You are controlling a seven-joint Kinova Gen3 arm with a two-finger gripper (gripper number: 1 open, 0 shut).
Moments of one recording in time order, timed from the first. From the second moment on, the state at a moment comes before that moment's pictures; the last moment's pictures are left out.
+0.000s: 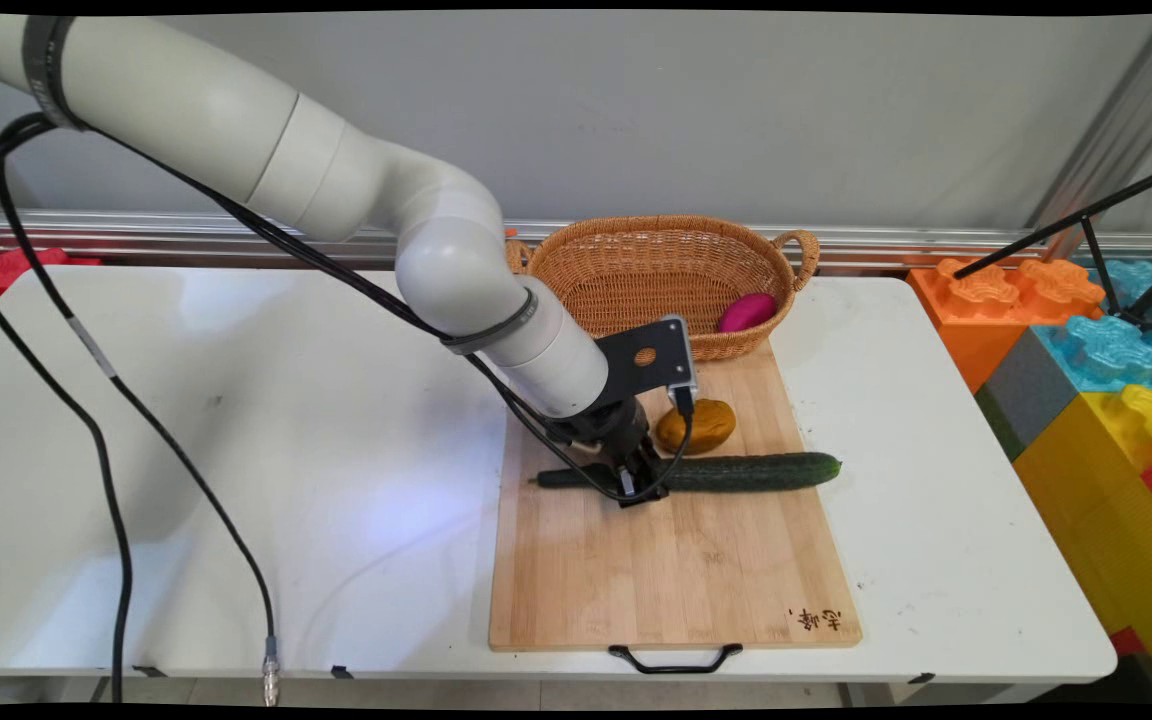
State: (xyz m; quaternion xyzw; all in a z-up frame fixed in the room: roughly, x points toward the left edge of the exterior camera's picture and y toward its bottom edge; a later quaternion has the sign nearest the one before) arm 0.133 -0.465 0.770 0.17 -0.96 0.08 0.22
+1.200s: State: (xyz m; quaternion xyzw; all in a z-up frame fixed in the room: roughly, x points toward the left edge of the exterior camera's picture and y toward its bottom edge) arm 0.099 -0.485 0.934 0.21 -0.90 0.12 0.35
